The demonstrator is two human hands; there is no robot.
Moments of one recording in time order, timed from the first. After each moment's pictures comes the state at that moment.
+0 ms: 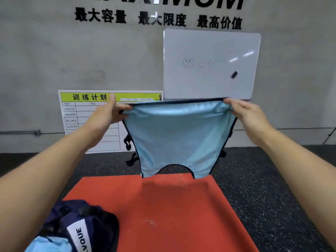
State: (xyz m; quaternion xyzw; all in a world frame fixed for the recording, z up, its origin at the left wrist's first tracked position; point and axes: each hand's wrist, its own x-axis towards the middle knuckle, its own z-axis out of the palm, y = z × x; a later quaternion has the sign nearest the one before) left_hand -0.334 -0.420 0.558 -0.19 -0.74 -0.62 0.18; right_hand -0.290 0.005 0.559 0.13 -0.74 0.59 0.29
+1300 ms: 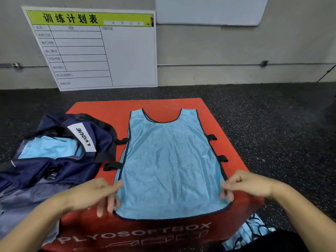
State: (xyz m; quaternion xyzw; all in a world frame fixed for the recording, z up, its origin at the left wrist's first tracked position) left_hand -0.082 -0.441 0.234 -0.13 -0.88 -0.35 -0.30; right_hand -0.059 0.032 0.228 0.11 -0.86 0.40 -0.30
